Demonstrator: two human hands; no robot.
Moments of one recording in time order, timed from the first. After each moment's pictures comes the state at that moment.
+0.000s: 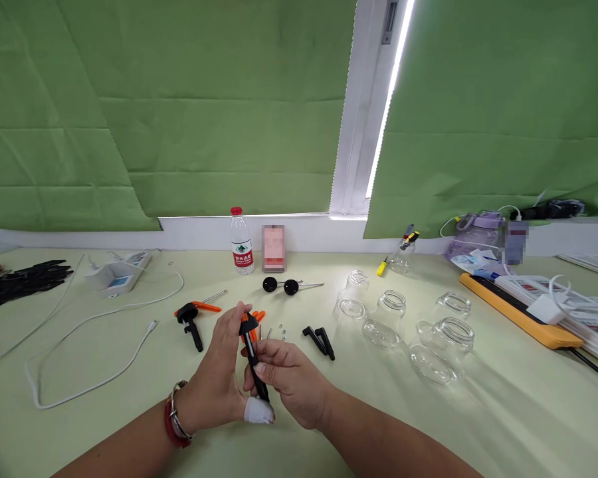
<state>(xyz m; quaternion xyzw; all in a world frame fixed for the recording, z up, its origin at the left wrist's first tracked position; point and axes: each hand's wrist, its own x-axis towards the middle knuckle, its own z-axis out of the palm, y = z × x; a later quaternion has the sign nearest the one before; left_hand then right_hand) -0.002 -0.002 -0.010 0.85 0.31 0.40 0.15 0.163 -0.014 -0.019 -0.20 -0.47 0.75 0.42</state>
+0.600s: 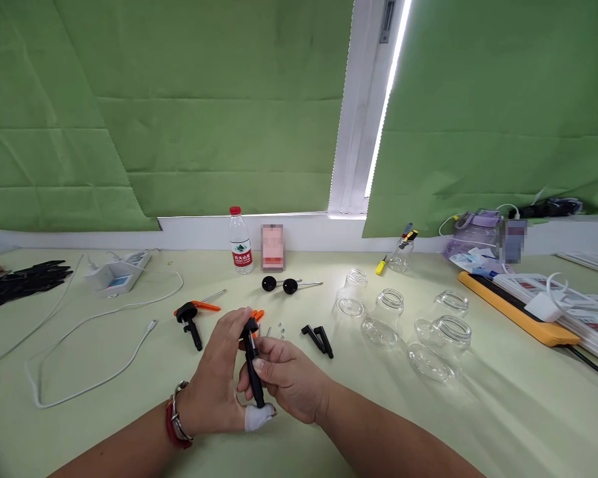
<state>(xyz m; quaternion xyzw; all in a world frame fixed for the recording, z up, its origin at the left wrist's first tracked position) 0.001 -0.011 -0.006 0.84 0.30 0.43 0.13 0.163 -0.012 -0.018 -0.18 -0.45 0.79 0.37</state>
